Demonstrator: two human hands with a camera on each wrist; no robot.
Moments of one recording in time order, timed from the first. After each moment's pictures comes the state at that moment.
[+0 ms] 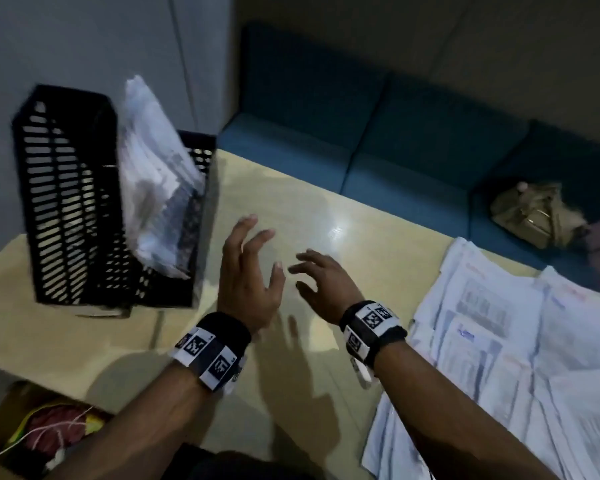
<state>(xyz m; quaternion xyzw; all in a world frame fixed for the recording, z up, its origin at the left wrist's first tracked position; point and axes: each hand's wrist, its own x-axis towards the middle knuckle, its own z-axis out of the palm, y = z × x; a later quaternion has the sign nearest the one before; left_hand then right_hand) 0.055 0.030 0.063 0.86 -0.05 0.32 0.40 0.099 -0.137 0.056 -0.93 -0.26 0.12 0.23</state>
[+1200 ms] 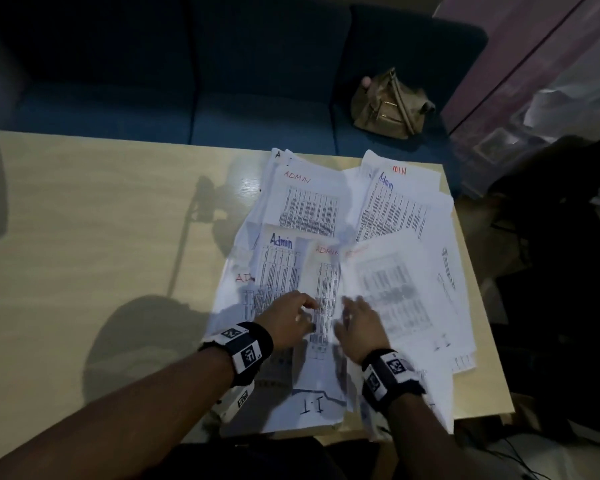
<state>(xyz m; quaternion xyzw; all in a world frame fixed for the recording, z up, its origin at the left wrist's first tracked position) -0.033 -0.350 -0.009 0.83 -0.22 -0.34 0.38 -0.105 -0.528 -0.022 -0.93 0.20 0.23 0.20</state>
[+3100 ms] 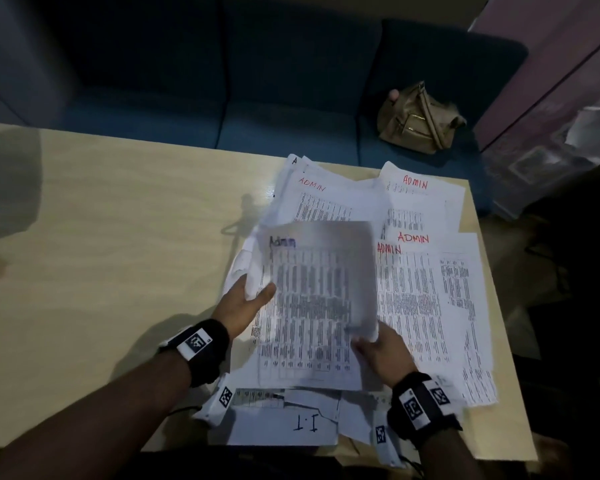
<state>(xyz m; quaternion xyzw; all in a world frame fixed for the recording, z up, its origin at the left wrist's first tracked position) -0.015 -0.300 -0.023 0.77 0.09 -0.29 0.56 -0.115 -0.562 0.000 -0.86 0.21 0.19 0.42</state>
